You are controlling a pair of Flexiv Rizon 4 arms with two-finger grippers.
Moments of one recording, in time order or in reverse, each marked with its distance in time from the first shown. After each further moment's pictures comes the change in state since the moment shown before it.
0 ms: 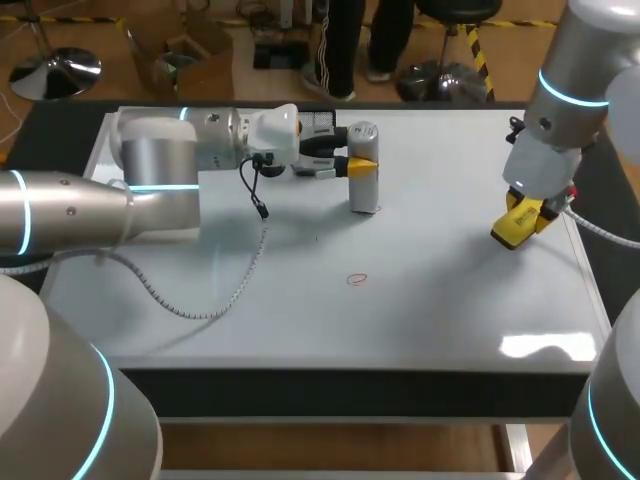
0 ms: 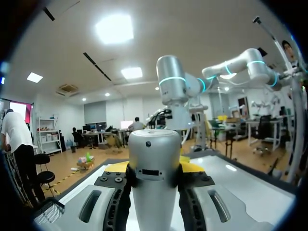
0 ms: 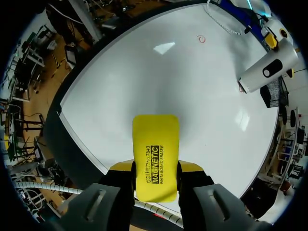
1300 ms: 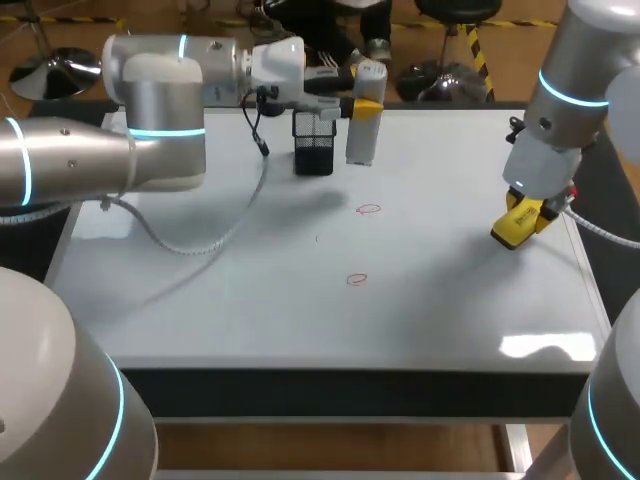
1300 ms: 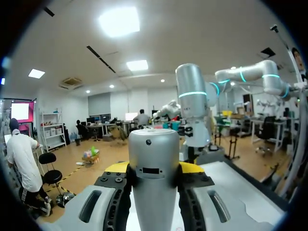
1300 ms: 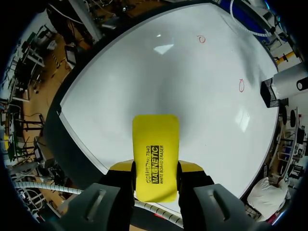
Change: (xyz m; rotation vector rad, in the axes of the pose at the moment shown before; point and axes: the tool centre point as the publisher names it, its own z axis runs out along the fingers) left arm -0.063 -0.075 0.008 -0.089 -0.036 -0.011; right arm 0.000 0.000 0.000 0.000 0.000 0.000
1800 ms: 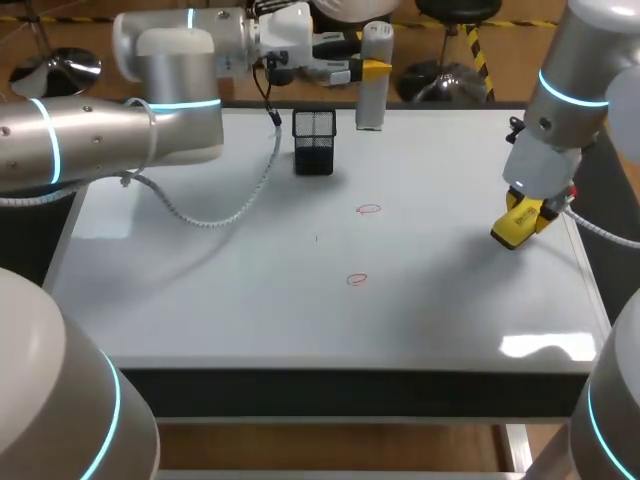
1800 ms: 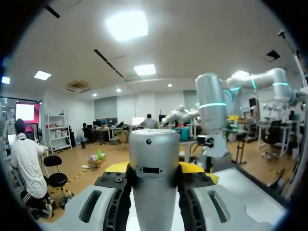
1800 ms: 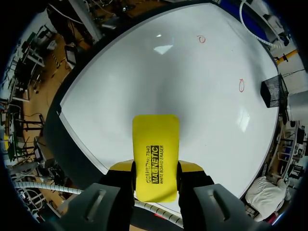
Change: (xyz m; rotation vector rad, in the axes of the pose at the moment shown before) left arm -0.055 -0.019 0.014 0.041 -0.057 -0.016; right arm 0.000 0.000 0.000 0.000 0.000 0.000
